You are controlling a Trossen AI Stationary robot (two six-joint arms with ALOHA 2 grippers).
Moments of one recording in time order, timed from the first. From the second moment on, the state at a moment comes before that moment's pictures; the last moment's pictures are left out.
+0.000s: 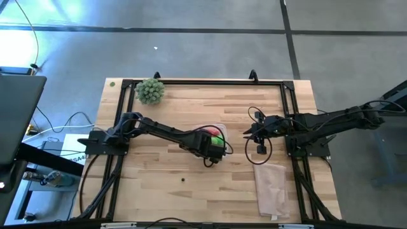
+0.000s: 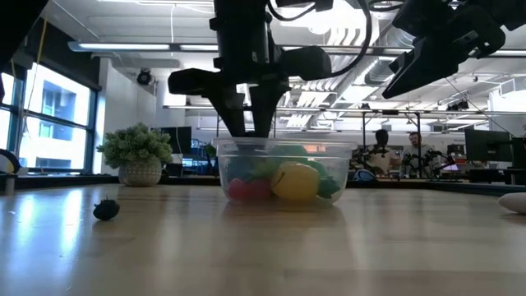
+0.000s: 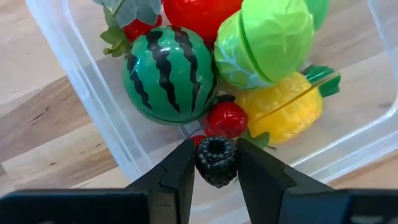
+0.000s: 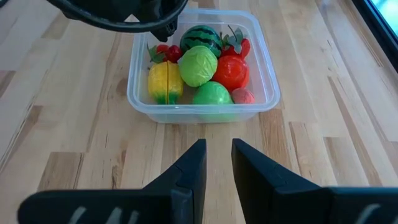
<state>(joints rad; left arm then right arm) -0.08 2.15 1.79 -1.12 -0.25 -1.34 0.07 0.89 0.57 -0.36 0.10 -0.03</state>
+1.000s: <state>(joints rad) -0.07 2.15 1.79 -1.12 -0.23 -1.31 0.07 0.89 0.57 -0.36 0.10 -0.03</state>
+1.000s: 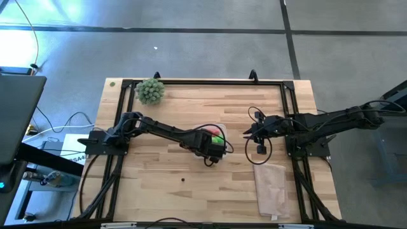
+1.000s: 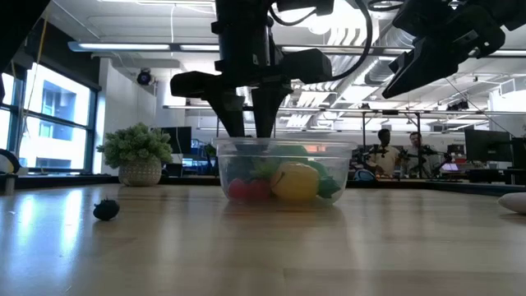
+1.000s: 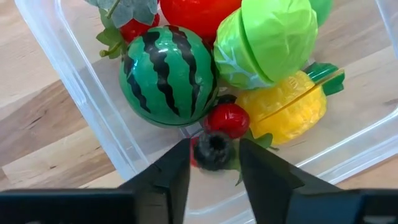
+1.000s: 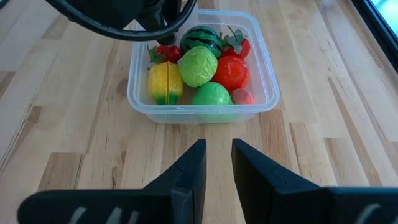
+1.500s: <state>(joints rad) -0.07 2.12 1.82 -1.20 -0.23 -1.30 0.07 0.89 0.57 -0.36 0.11 -0.03</state>
